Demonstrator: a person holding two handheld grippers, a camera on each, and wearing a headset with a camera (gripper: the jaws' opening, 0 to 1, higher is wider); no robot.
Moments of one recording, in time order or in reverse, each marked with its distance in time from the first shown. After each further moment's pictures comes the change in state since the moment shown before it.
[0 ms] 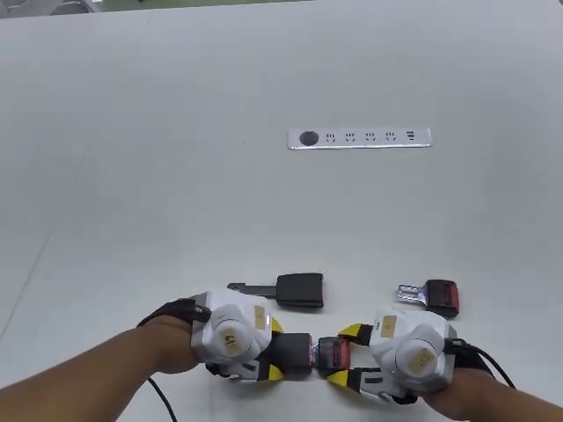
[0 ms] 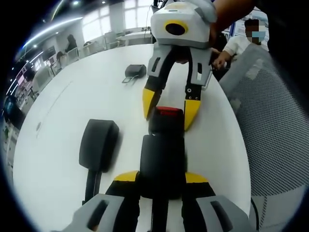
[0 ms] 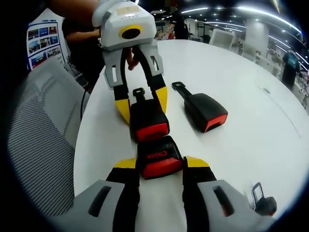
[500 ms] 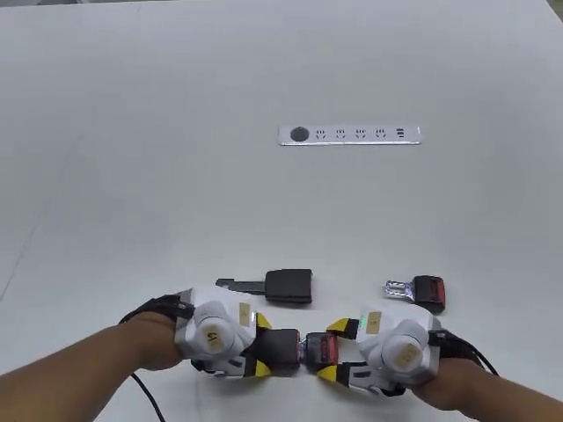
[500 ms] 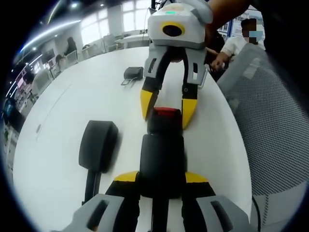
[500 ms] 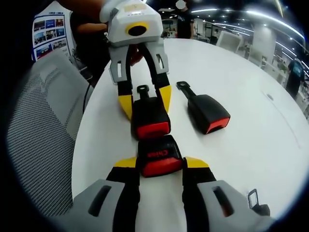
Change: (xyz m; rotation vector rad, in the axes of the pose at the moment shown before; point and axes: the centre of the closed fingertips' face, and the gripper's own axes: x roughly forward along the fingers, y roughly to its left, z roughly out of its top) left arm -0.001 0.002 -0.001 0.019 -0.026 -0.005; right arm -0.001 0.001 -0.005 -0.069 0.021 0.024
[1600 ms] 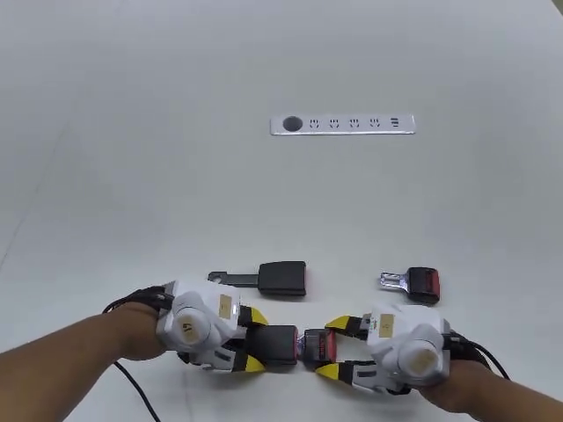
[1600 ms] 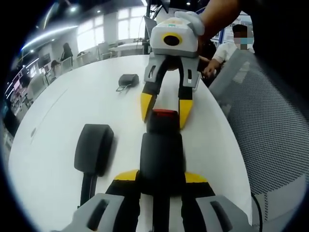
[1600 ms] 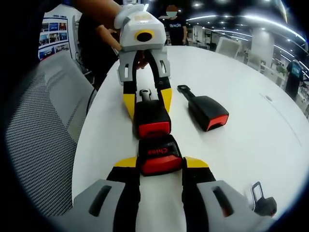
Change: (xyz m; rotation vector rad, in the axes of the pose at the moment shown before) left arm 0.000 -0.006 0.003 0.022 -0.085 -0.069; right arm -0.009 0.007 0.004 0.002 -0.076 0.001
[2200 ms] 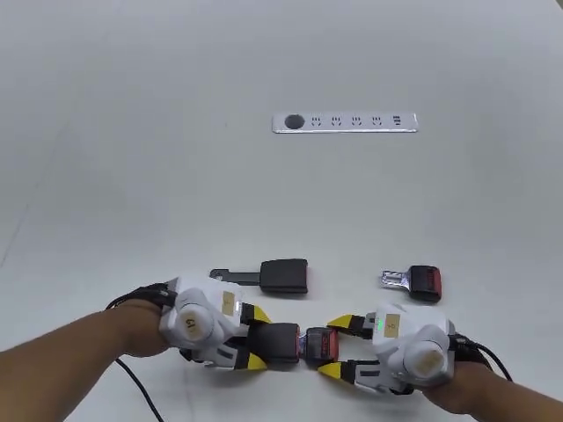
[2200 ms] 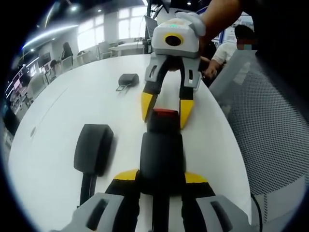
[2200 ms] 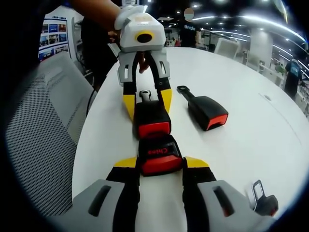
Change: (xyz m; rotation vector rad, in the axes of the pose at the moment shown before) left arm 0.001 -0.001 -0.001 -0.001 0.006 0.003; right arm 0.001 0.001 -0.002 0.005 -0.011 -0.008
